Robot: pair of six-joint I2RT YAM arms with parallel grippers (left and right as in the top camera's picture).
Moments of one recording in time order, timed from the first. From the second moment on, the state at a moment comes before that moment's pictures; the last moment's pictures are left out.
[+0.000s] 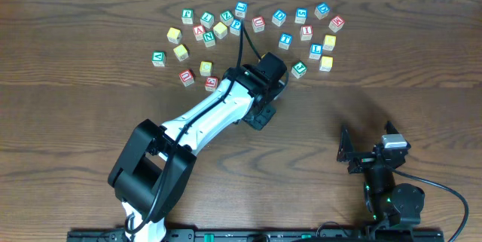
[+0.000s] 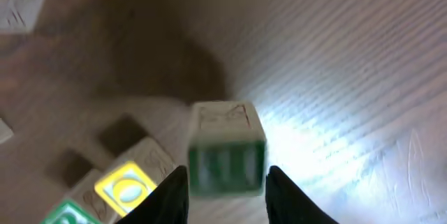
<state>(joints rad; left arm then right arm) -0.68 1.93 1.41 -0.86 0.01 0.04 -0.01 0.01 0.01 -0.06 -0.12 0.04</state>
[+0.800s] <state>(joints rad) -0.68 1.96 1.46 -0.90 -0.06 -0.02 -0.01 0.01 0.01 -0.06 -0.12 0.04</state>
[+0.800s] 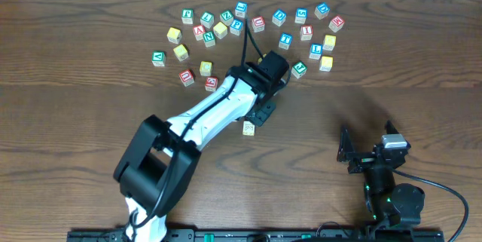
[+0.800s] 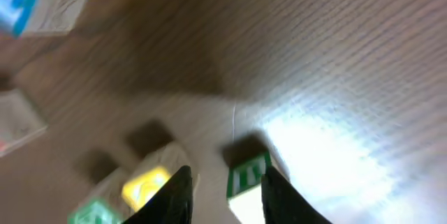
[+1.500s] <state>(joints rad) -0.68 1.93 1.47 -1.06 0.00 -0.34 -0.01 0.01 0.01 -0.06 -0.12 0.04</state>
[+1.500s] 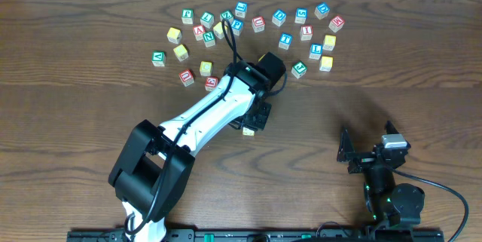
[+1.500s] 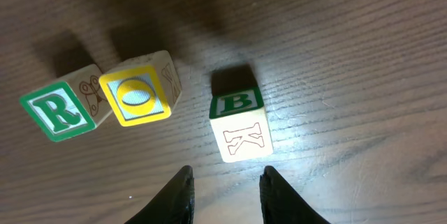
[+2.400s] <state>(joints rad) -0.70 1.95 1.40 -1.05 -0.09 -0.33 -0.01 0.01 0.01 -0.06 -0.12 0.04</state>
